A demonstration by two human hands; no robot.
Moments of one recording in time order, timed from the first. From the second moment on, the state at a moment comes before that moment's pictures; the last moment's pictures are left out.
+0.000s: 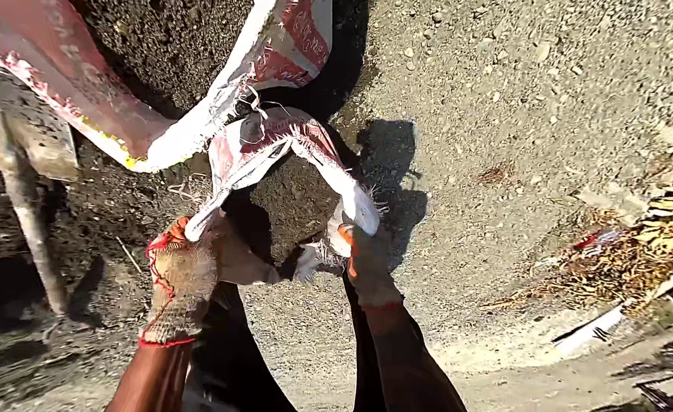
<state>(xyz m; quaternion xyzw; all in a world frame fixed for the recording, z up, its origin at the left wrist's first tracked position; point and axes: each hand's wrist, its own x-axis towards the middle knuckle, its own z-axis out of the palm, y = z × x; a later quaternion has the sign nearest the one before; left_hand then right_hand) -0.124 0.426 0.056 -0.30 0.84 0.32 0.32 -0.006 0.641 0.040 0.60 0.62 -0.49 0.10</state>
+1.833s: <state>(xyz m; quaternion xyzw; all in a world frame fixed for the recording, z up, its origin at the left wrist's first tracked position) -0.146 0.408 0.061 0.09 0.86 0.21 0.46 -0.022 0.688 0.064 0.48 0.71 -0.43 0.29</state>
